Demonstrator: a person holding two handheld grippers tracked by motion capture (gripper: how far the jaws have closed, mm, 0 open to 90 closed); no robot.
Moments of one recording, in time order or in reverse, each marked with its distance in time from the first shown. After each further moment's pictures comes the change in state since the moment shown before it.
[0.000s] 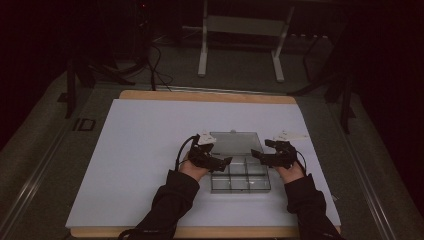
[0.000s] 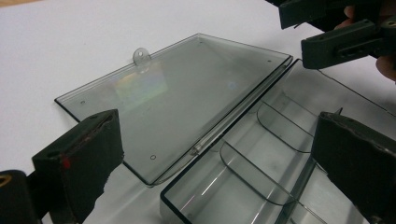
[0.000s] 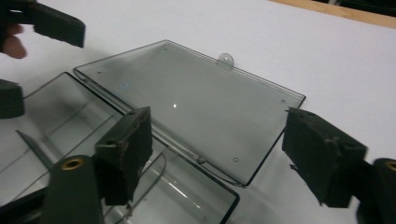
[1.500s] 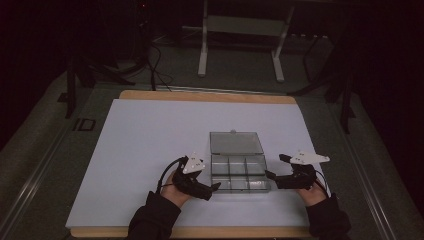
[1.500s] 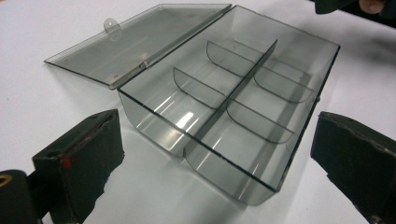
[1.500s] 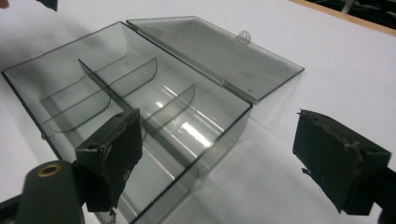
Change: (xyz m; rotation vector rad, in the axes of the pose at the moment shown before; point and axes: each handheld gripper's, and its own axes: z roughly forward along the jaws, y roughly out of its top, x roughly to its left) left arm -0.033 -0.042 -0.064 0.045 -0.013 0.137; right arm 0.013 -0.038 -0.063 -0.004 0.026 -0.133
